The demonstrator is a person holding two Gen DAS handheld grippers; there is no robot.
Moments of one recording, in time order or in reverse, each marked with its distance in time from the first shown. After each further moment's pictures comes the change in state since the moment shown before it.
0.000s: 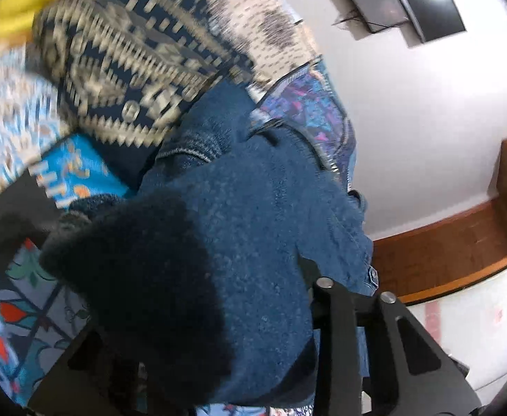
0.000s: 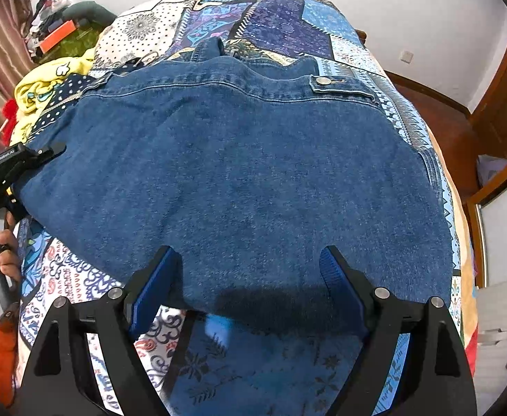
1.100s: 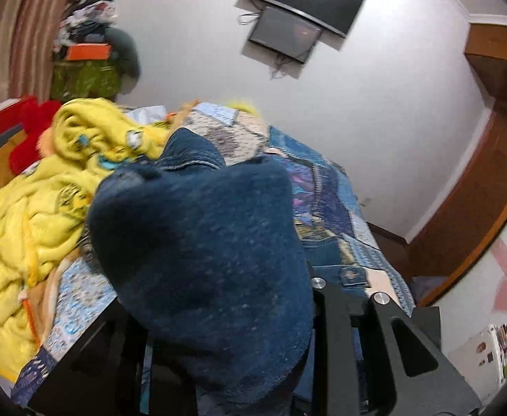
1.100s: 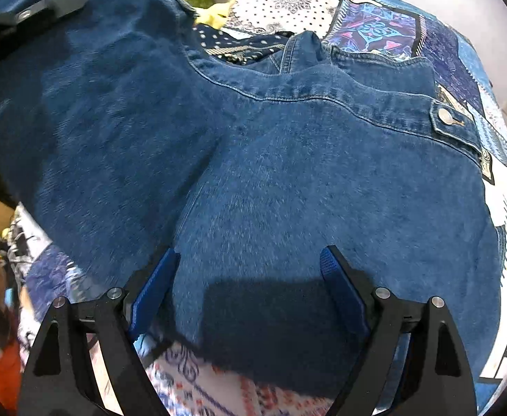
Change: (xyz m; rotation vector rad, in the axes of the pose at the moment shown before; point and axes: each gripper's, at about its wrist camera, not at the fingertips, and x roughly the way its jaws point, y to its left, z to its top) left arm -0.114 -0.116 0.005 0.511 -0.287 0.155; right arm 0.032 0.134 0.029 -0.238 0.060 0.322
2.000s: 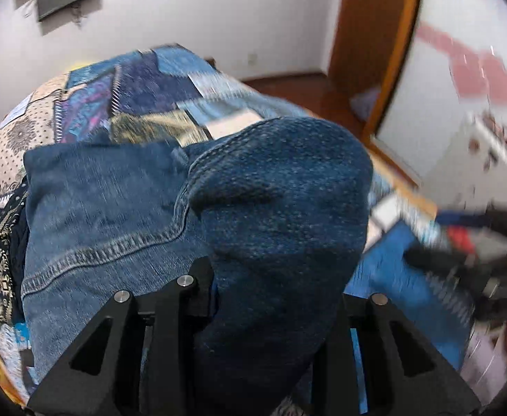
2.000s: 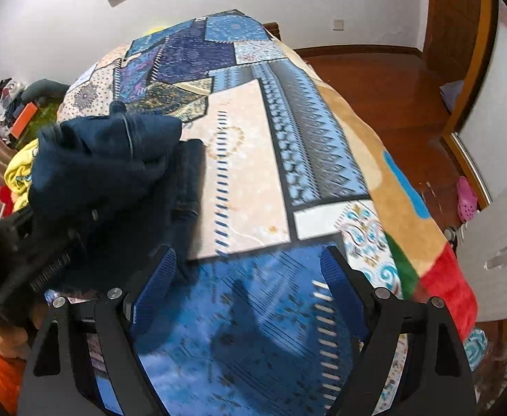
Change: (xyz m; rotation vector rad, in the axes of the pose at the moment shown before) left arm 0.101 -0.233 -0.158 0.688 0.470 -0.211; right arm -0.154 -0.172 -0.150 0.570 -0.189 -0.314
